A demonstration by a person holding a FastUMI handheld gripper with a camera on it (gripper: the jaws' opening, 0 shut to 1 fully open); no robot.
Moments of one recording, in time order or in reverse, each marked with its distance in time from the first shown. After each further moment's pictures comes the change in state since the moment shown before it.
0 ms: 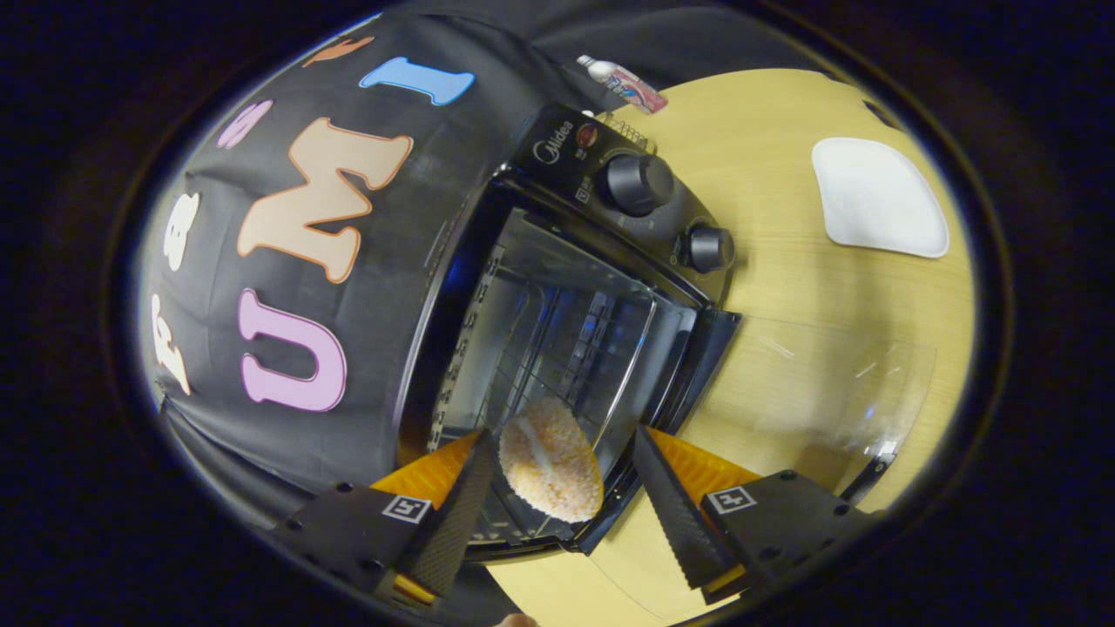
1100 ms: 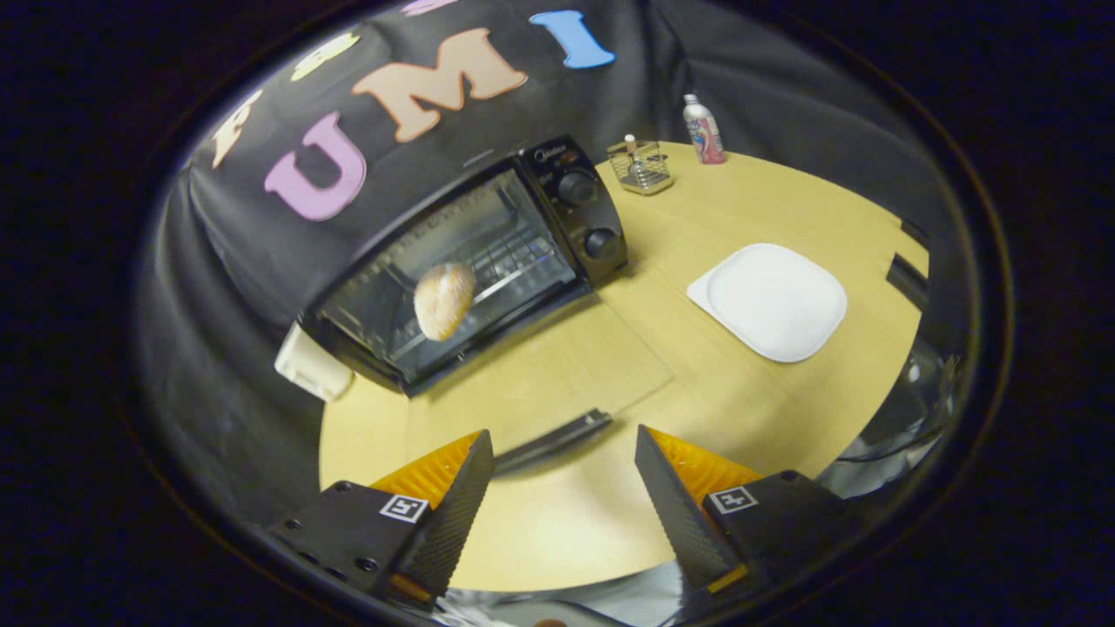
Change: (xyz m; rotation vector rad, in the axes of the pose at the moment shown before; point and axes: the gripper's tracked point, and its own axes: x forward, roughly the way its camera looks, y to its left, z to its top) arm -0.147 -0.158 -0.007 -0.760 0.161 -0.181
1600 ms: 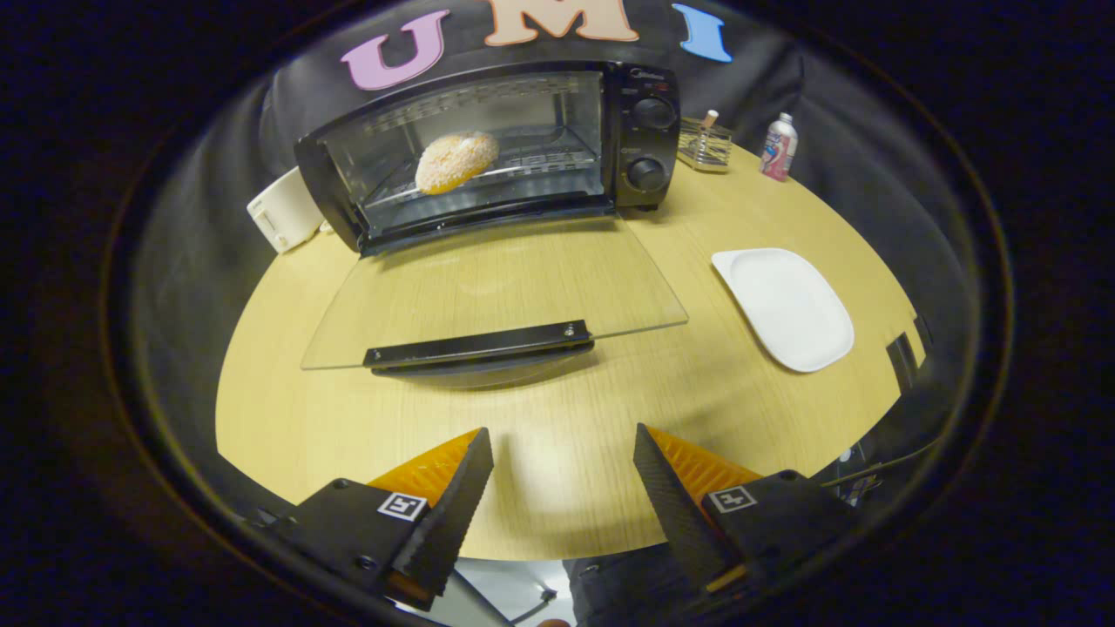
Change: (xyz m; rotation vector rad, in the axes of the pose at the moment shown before) arm 0.028 -0.016 -0.048 -0.349 0.120 -0.072
